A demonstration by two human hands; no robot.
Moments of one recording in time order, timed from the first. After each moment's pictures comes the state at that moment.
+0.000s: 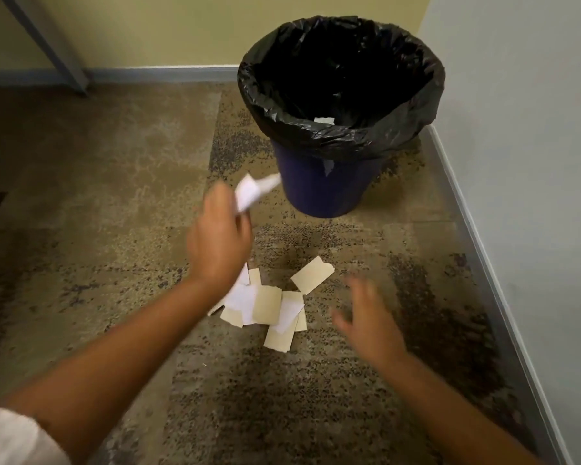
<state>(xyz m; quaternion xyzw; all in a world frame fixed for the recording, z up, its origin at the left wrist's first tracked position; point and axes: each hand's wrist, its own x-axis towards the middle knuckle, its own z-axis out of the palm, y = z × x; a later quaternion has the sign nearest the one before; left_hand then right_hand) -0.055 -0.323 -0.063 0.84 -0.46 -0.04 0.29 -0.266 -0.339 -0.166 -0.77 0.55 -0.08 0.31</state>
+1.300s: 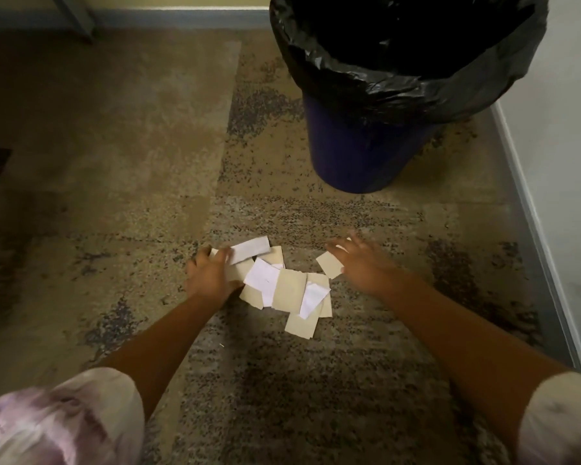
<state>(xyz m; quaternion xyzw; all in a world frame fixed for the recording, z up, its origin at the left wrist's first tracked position) 0.027 -0.268 -0.242 0.89 -0.37 -0.25 0.00 -0.202 -0.421 -0.235 -0.90 0.36 0.21 0.16</state>
